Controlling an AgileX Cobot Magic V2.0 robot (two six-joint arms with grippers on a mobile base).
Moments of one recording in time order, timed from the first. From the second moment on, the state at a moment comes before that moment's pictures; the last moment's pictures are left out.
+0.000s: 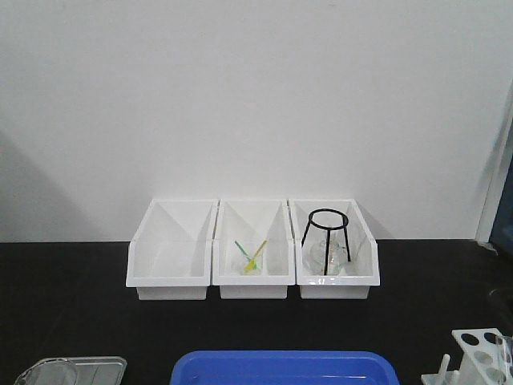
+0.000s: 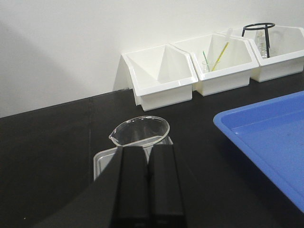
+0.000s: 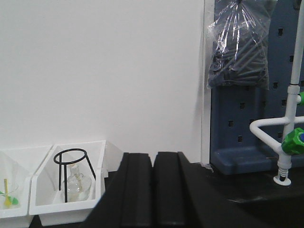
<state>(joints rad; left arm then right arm) -0.14 -0.01 0.03 0.02 0.15 0.12 -0.13 0.54 -0.49 -0.51 -0.01 0.51</state>
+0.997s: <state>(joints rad) -0.14 -0.01 0.03 0.02 0.15 0.12 0.00 -0.01 0.03 -0.14 0.08 0.10</state>
